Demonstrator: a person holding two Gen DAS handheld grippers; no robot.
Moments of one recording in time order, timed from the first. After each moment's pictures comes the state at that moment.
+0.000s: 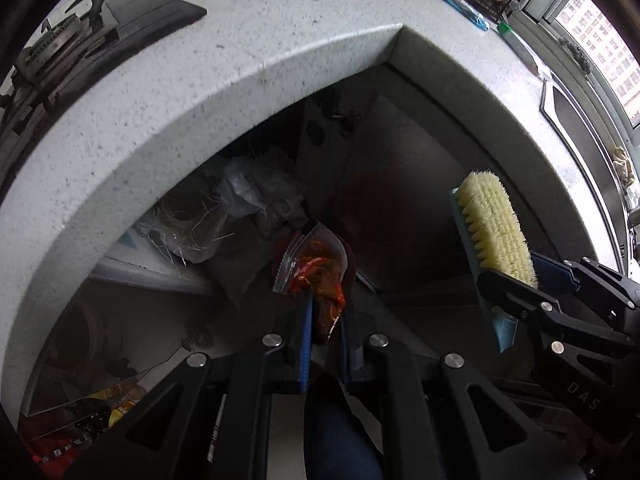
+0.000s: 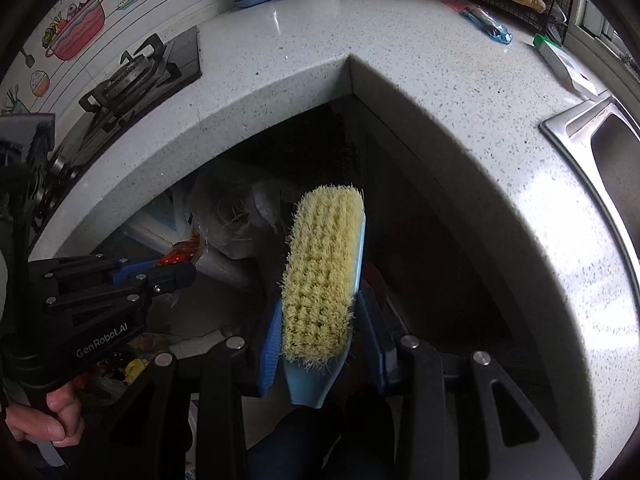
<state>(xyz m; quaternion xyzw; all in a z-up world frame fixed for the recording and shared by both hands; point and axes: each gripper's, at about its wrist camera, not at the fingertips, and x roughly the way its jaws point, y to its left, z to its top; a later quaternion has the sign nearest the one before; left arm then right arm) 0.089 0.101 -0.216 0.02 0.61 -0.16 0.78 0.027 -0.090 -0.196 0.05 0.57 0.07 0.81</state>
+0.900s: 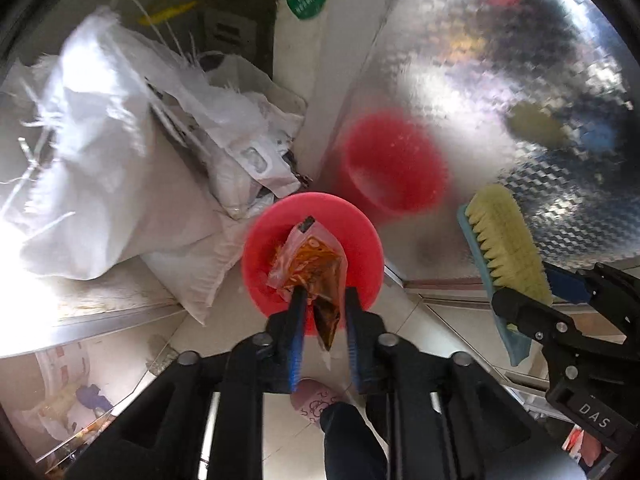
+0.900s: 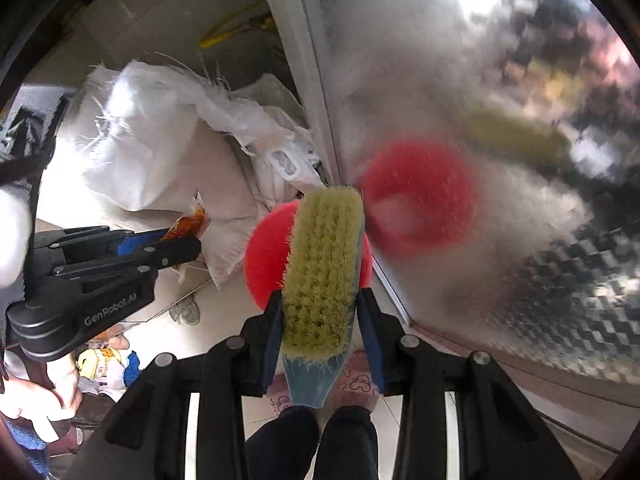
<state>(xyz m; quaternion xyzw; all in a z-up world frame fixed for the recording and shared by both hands) 0.140 0.056 -0.473 0.04 0.64 -0.19 0.74 0.078 -0.109 -0.452 0.05 0.62 0.05 0.78</state>
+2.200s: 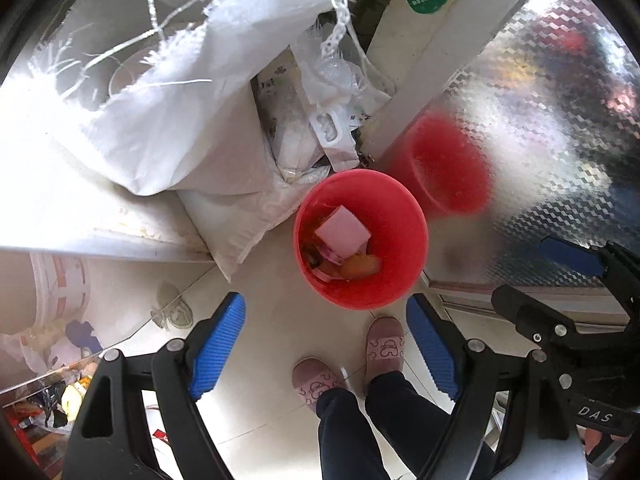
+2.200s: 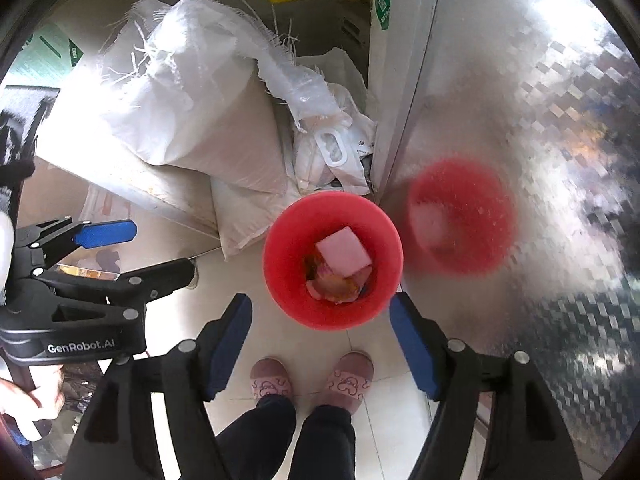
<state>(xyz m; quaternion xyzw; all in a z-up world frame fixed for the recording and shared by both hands) 0.123 0.122 -0.489 -0.02 0.66 -0.09 0.75 0.086 -0.065 -0.465 -0.03 0.64 0.14 0.76</state>
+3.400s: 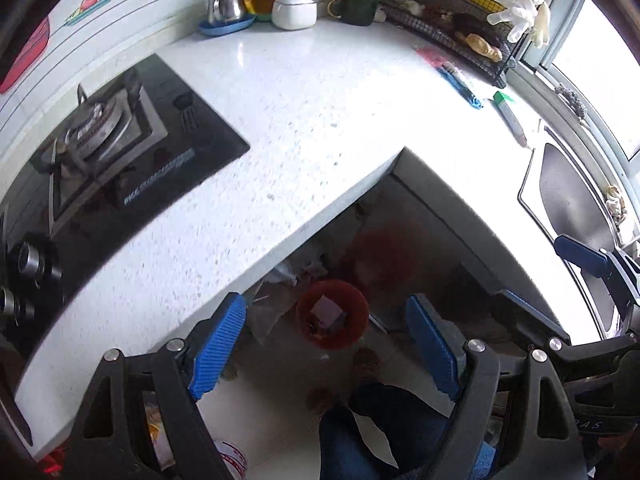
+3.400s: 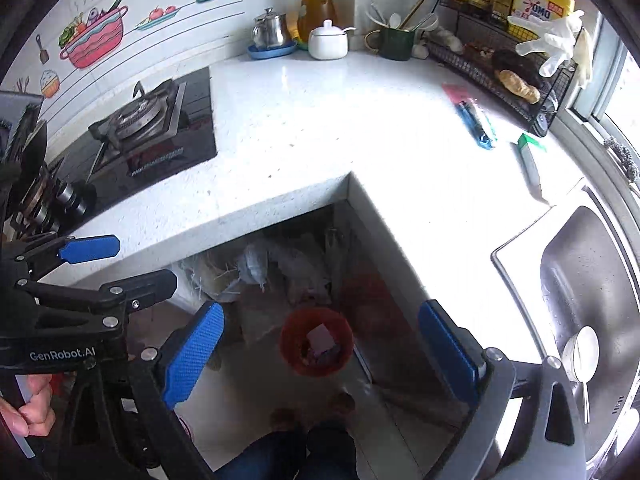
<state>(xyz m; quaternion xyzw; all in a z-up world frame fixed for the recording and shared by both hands) 0.126 0.111 -0.110 0.03 0.54 -0.14 0.83 0.059 -0.074 -0.117 -0.01 0.51 0.05 0.86</state>
